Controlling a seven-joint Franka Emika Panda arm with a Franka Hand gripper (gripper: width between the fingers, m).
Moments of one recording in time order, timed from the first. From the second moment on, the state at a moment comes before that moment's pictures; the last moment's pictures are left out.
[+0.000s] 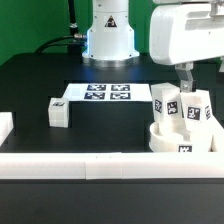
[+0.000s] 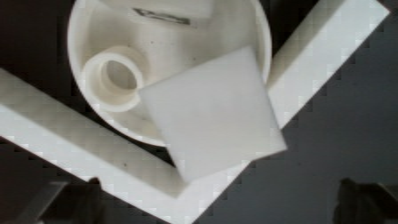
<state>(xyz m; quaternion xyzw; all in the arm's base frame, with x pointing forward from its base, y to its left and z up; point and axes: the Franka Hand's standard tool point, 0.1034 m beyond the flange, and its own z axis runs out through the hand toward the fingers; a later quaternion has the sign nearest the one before) 0.595 0.120 0.102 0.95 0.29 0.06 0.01</state>
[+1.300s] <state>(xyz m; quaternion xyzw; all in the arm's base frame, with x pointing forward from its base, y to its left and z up) 0.589 0.118 0.072 0.93 0.37 0.01 0.03</state>
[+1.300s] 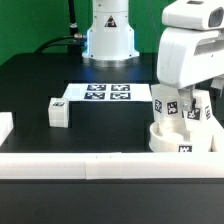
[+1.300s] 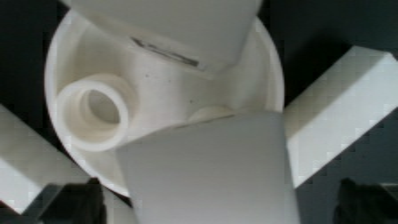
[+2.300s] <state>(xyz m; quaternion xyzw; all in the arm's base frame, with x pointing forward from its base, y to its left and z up) 0.589 0.119 0.072 0.98 0.17 0.01 0.02</state>
